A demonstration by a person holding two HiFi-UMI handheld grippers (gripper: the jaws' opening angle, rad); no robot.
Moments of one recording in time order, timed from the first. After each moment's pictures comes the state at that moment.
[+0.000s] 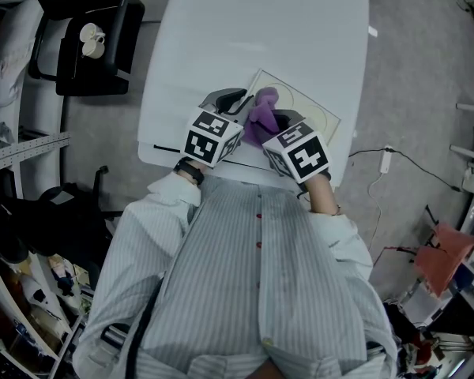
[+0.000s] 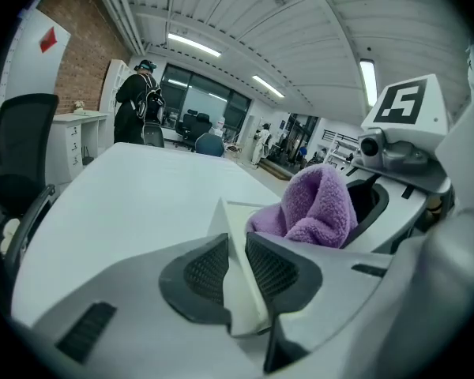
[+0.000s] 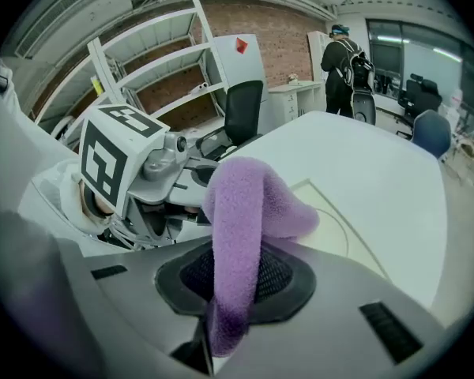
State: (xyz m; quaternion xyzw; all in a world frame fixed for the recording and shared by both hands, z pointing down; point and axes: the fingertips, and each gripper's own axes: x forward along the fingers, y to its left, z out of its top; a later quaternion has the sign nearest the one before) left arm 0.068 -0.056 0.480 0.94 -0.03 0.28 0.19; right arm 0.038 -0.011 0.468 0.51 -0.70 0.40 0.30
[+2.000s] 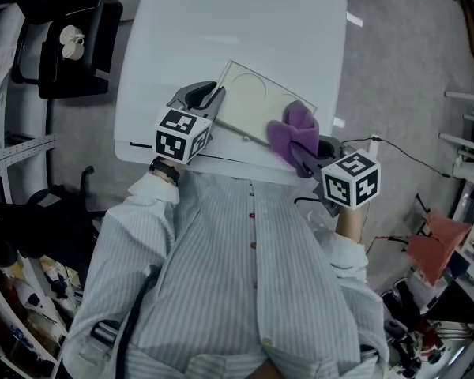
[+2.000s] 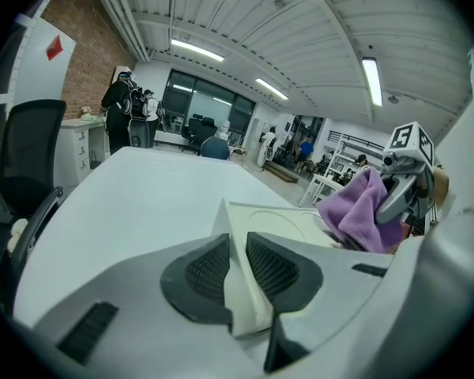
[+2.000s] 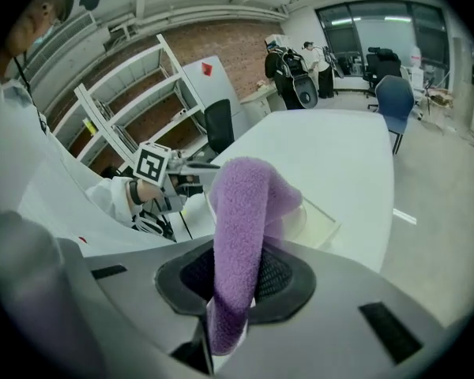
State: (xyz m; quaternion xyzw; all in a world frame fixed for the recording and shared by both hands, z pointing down) left arm 0.072 -0.057 0.480 0.94 -0.06 0.28 0.18; right arm 0.124 0.121 0.432 0.55 -0.67 0.46 0.20
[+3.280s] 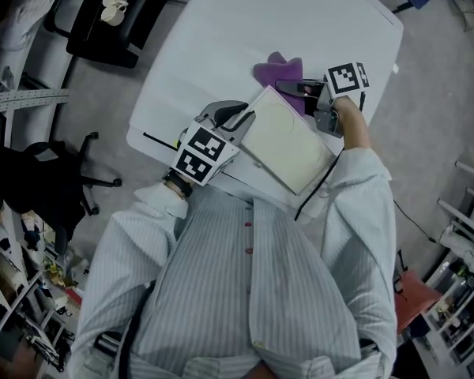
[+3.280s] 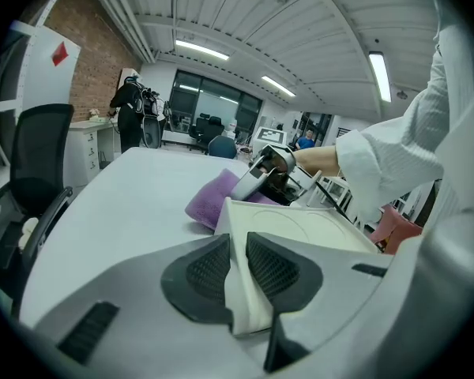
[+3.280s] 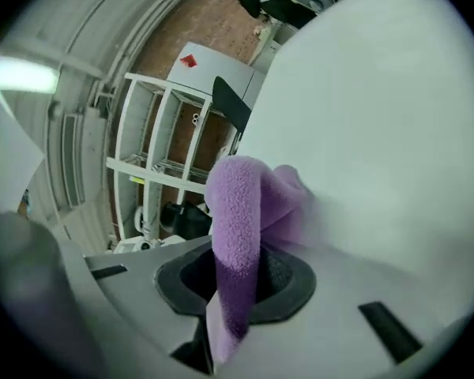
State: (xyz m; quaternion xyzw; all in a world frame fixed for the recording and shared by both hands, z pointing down) left arm 0.073 -0.056 0.480 0.94 -0.09 0.29 0.18; right arm 0.157 -0.103 0.520 0.29 -0.72 0.63 0.08
